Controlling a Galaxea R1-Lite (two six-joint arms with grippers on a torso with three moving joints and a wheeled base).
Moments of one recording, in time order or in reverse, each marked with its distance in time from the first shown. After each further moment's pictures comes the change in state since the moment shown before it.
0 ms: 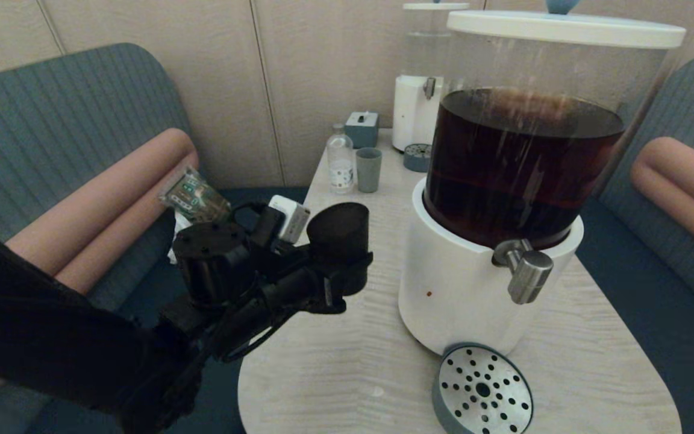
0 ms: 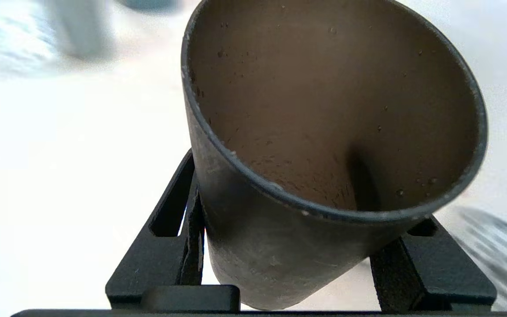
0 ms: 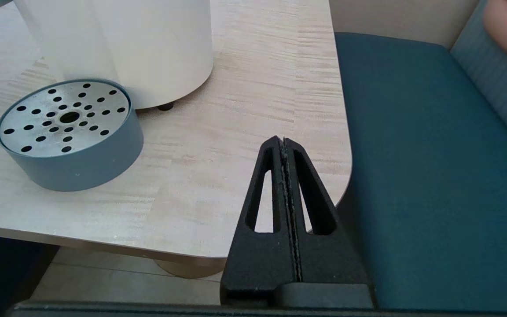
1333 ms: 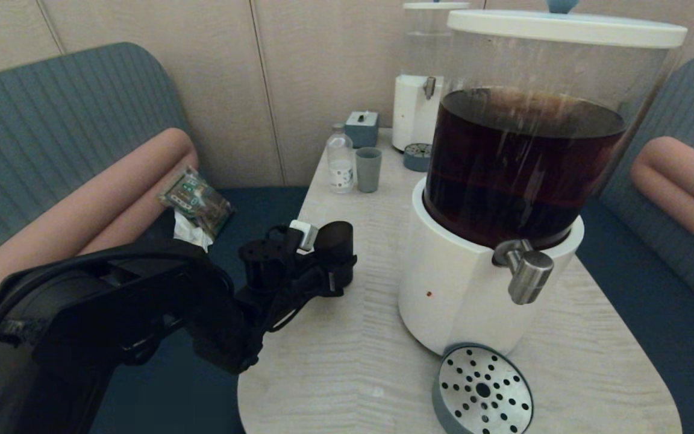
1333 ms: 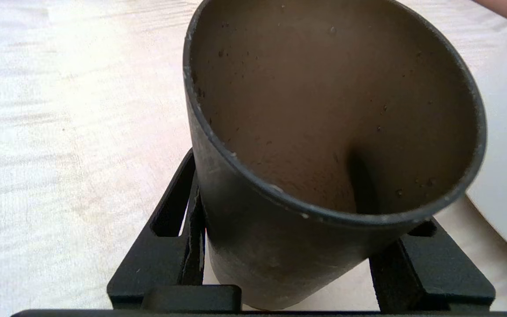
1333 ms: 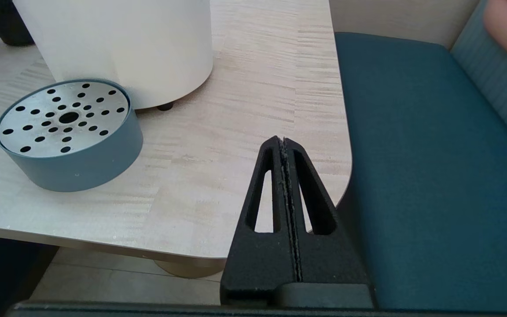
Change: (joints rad) left arm 0.144 0.461 -0.328 -0.074 -0.002 -0.013; right arm 0.000 0.000 0.000 0.000 0.000 0.000
